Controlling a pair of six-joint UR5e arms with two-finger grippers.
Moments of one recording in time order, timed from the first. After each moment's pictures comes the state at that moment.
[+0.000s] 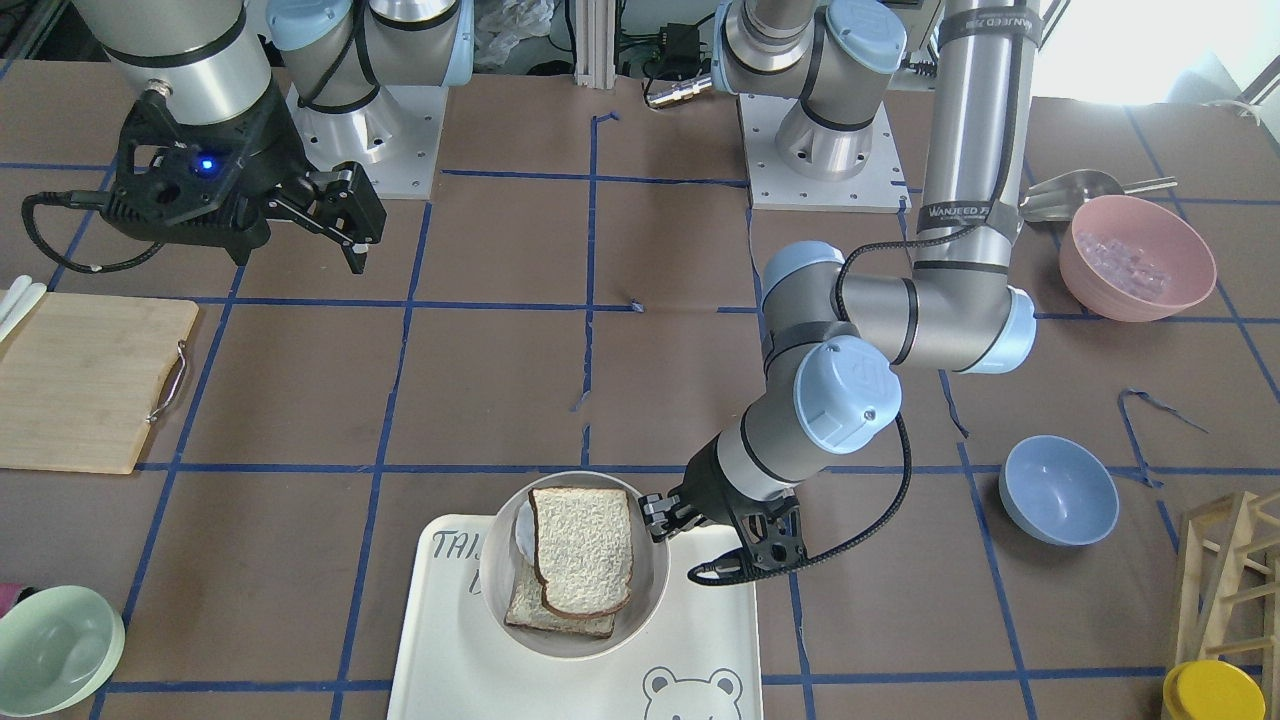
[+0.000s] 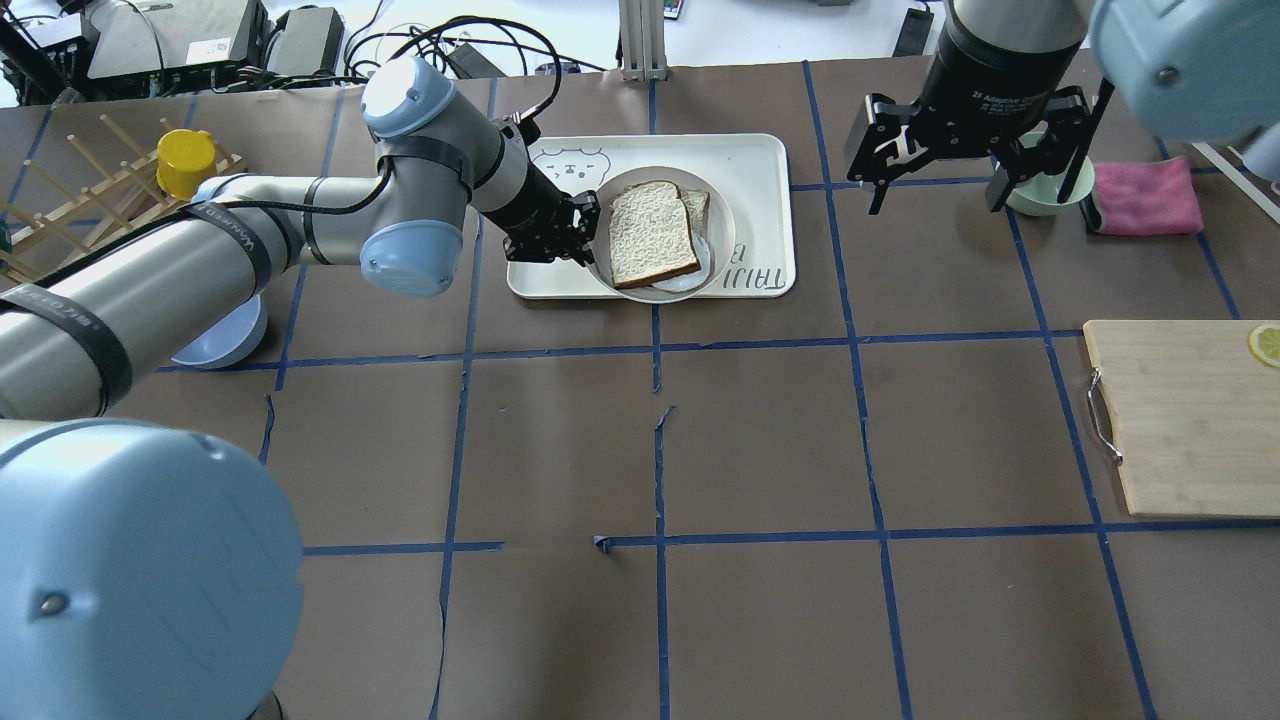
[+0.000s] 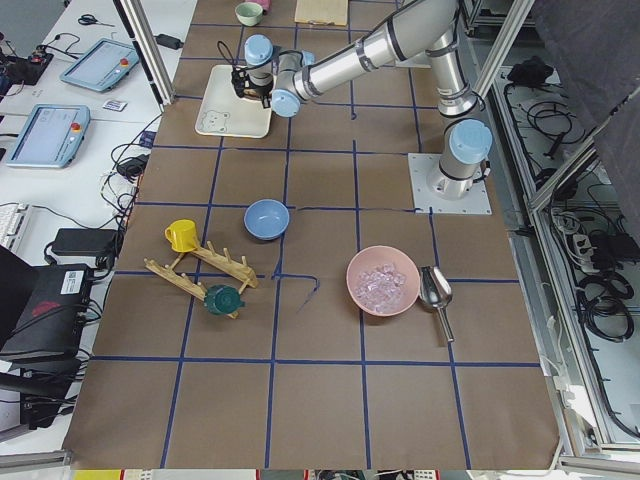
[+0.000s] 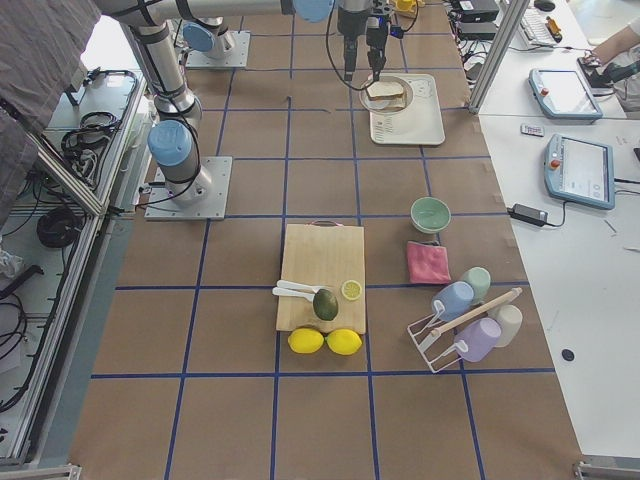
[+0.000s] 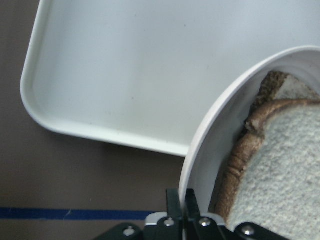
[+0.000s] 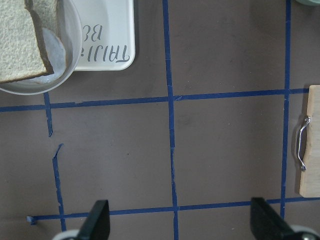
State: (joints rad) left arm -1.66 -2.15 -1.59 -0.85 1.20 -0.39; right arm 1.61 -1.52 1.49 -1.53 -1.60 0.09
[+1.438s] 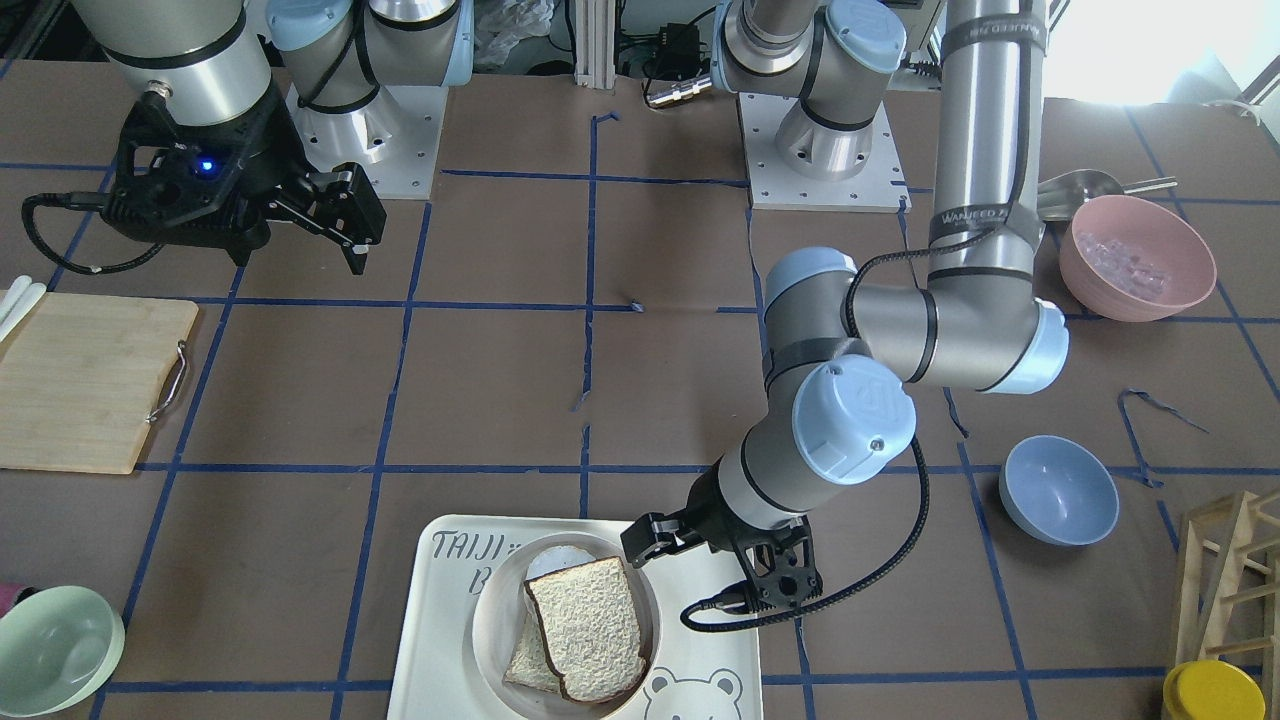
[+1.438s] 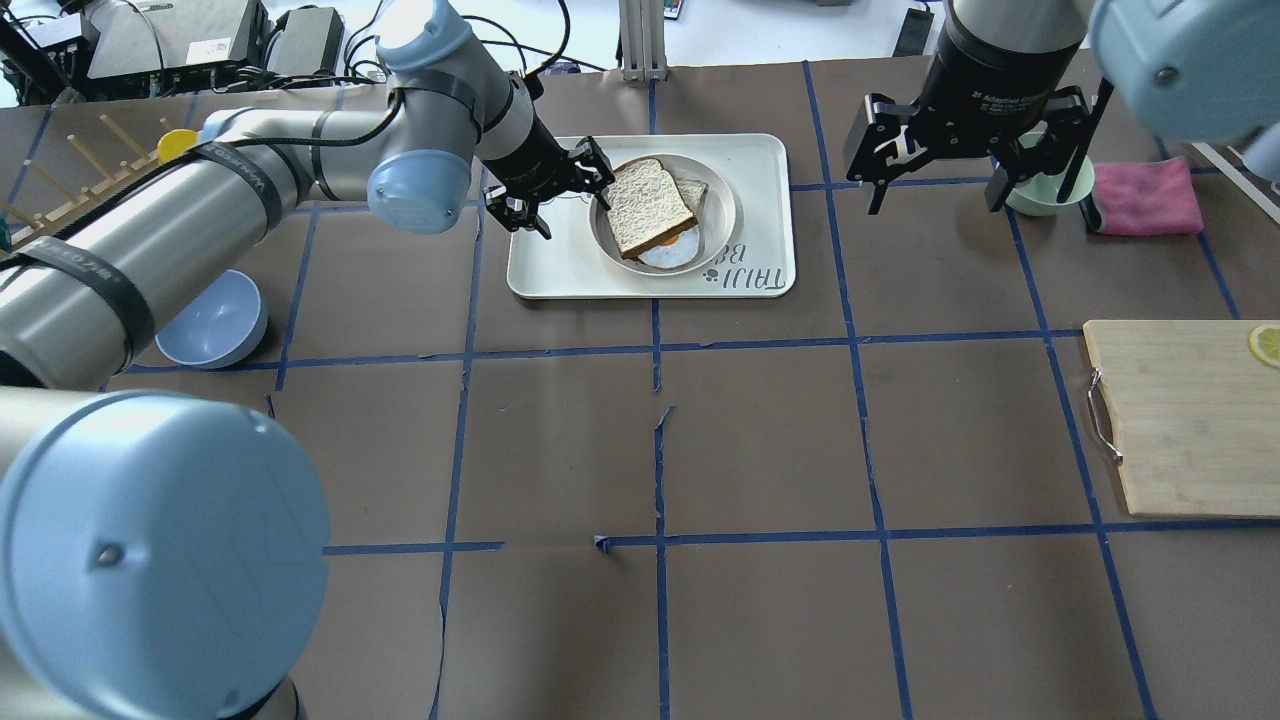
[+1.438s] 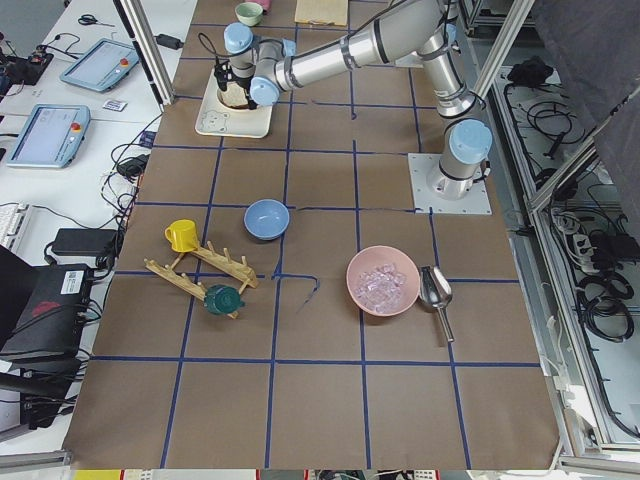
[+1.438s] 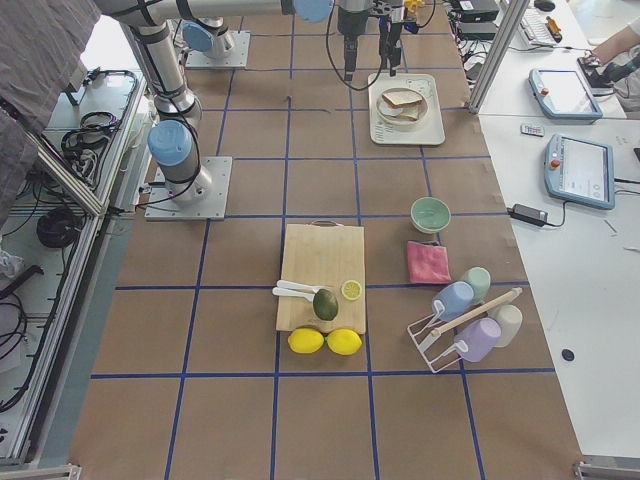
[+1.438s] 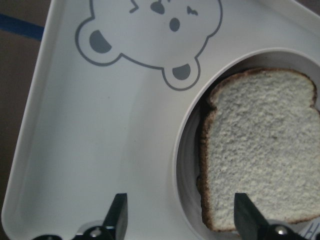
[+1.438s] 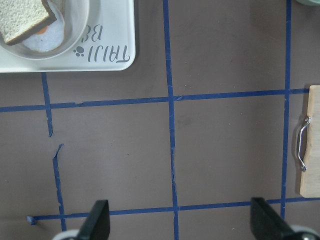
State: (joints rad) left arm -1.68 -2.11 -1.44 -1.09 1.28 -0.37; right arm 1.61 -1.52 1.49 -1.53 -1.60 0.09
